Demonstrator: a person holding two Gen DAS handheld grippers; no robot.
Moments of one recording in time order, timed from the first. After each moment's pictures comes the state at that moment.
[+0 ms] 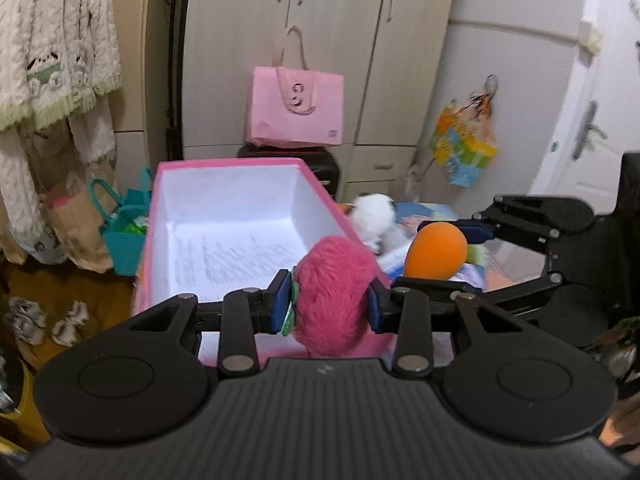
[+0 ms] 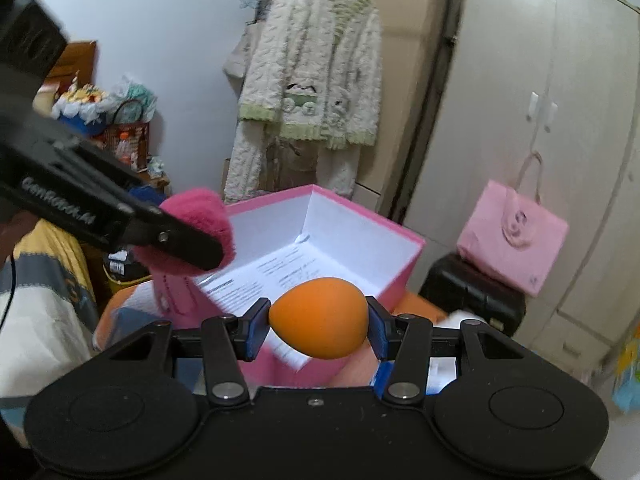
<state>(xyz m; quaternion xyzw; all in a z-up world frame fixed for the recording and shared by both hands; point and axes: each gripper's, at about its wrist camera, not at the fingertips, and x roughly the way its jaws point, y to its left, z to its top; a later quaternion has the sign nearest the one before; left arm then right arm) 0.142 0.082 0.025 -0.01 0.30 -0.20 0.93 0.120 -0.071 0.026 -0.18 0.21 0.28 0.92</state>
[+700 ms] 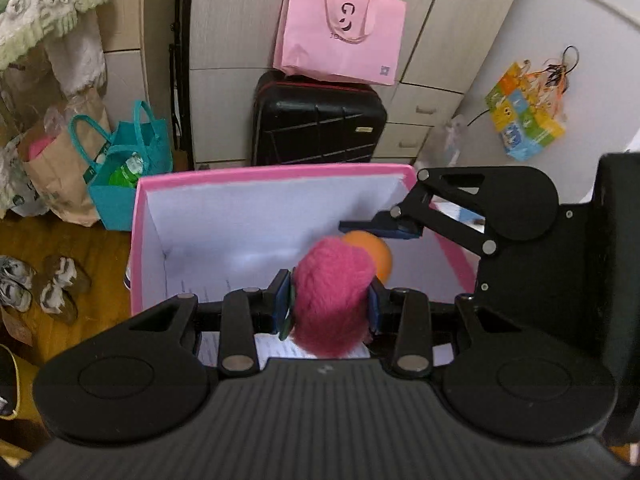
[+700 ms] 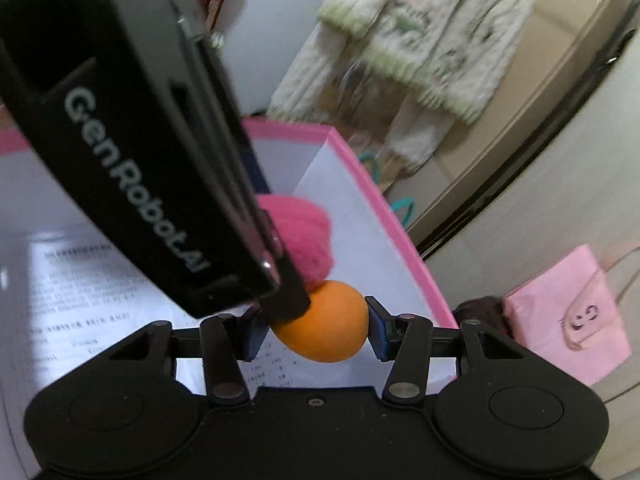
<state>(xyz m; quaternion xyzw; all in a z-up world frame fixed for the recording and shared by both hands) 0.366 0.102 -0.026 -0.04 0.44 -0.19 0.88 0.330 0.018 -0.026 -0.39 0.27 0.37 0.80</state>
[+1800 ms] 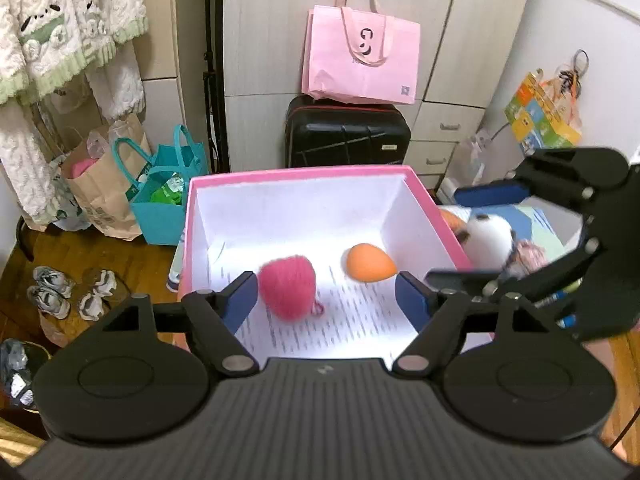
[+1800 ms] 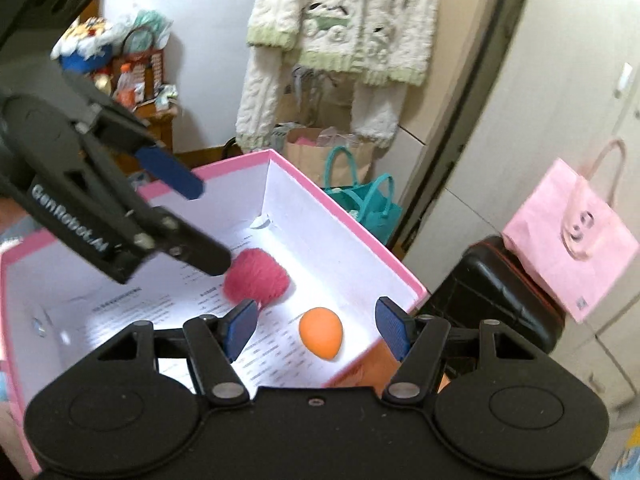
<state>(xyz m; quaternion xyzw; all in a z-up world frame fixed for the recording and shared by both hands) 0.304 0.104 0.011 -0.01 0.40 -0.14 0.91 0.316 -0.044 0.034 -0.23 0.32 0.34 0.85</state>
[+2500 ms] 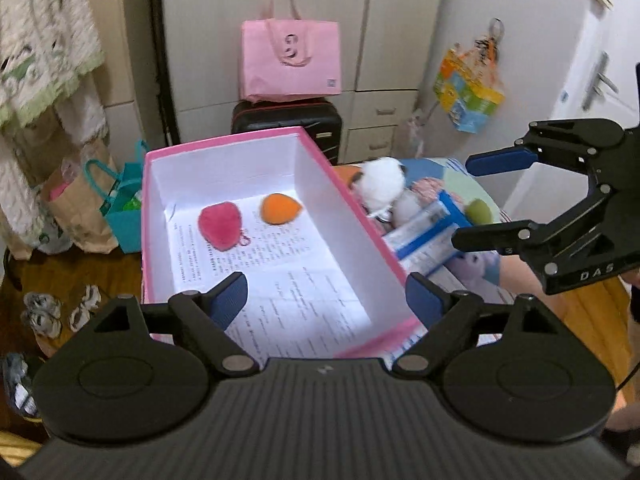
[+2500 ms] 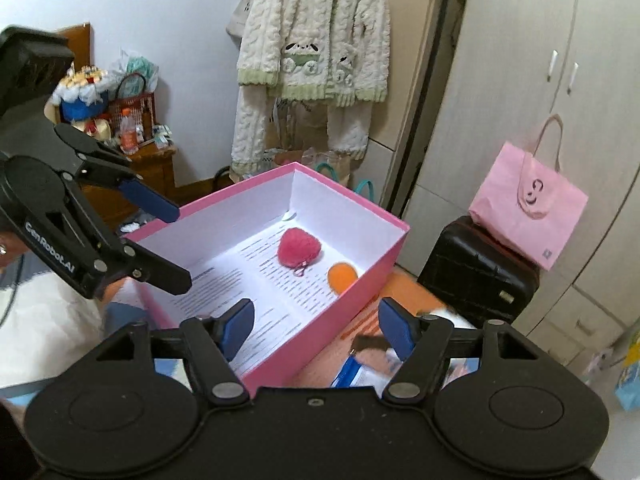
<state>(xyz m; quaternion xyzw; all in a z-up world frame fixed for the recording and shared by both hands) 0.172 0.073 0.038 0.04 0.37 -0.22 0.90 0.174 -0.104 0.074 -0.17 0.30 0.30 0.89</state>
